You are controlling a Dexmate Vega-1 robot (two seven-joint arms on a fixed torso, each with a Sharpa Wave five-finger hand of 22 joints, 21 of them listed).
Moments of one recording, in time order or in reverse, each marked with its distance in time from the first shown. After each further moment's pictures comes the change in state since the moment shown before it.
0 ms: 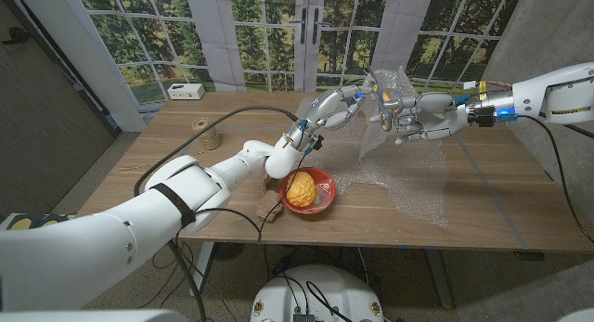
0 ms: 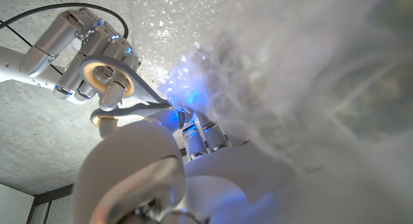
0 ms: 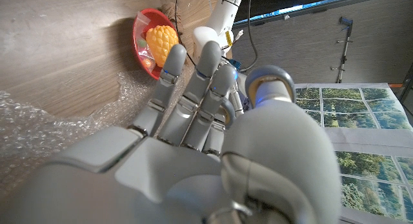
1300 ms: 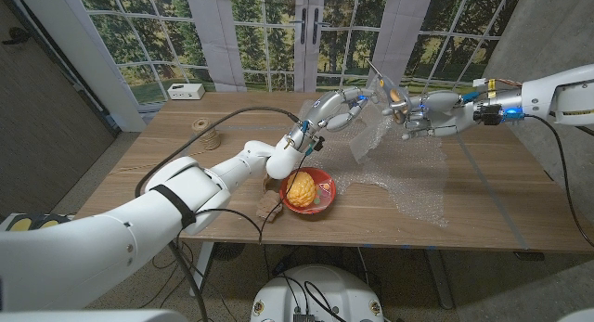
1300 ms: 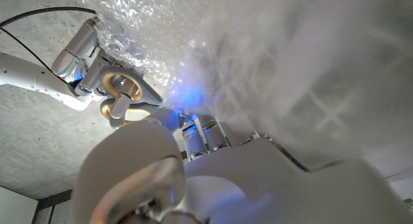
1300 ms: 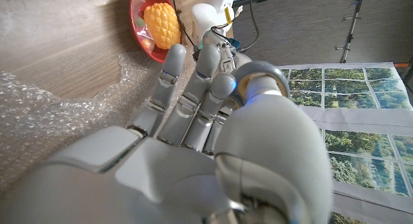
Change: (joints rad) left arm 0.002 -0.003 -0.008 0.000 0.022 0.021 0.001; left_hand 0.000 0.000 -0.008 -0.008 0.000 0.009 -0.002 -0.005 -0.014 -0.011 0.000 0.008 -0.011 0.000 0.000 -0.007 -0.005 0.000 0.000 -0.009 -0.018; right arm -0.071 0.060 0.126 -0.021 0.008 -0.055 -0.090; right_hand 0.052 0.100 0.042 -0.002 -0.020 0.243 -0.025 0.044 0.021 0.051 -0.004 0.054 0.091 0.017 -0.006 0.056 0.083 0.000 0.000 0.050 0.006
